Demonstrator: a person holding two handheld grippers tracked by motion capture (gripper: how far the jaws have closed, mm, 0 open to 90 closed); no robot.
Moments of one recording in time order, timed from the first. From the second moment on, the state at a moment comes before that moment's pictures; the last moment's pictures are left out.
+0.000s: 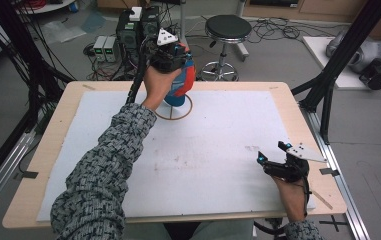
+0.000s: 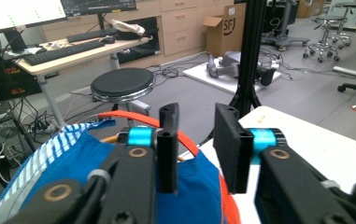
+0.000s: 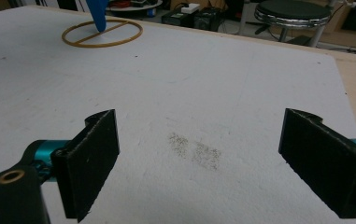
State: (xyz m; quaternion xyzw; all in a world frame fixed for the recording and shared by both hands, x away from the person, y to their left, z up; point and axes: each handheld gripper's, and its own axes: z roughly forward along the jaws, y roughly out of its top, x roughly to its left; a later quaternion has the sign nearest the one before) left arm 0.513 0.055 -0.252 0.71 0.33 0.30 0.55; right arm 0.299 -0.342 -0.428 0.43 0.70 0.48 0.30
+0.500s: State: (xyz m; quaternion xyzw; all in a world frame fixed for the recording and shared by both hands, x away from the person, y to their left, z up) left arm 0.493 0.089 -0.243 0.70 0.33 0.30 0.56; right arm 0.300 -0.340 -0.428 0.43 0.70 0.48 0.30
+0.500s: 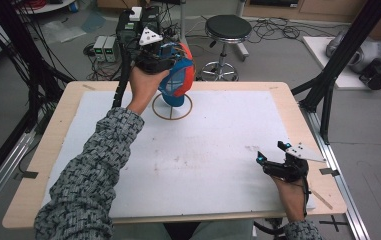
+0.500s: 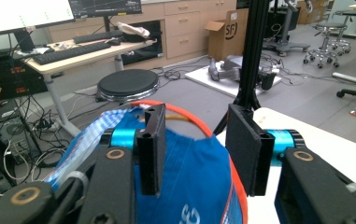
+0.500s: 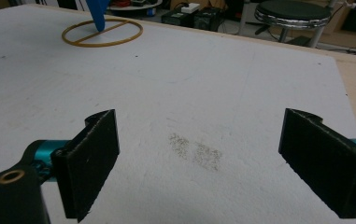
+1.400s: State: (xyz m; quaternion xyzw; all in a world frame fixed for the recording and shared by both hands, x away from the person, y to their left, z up) left arm 0.386 0.209 -0.271 0.67 0.37 0.34 0.55; right arm 0.306 -0.327 -0.426 0.42 0.71 0.48 0.30
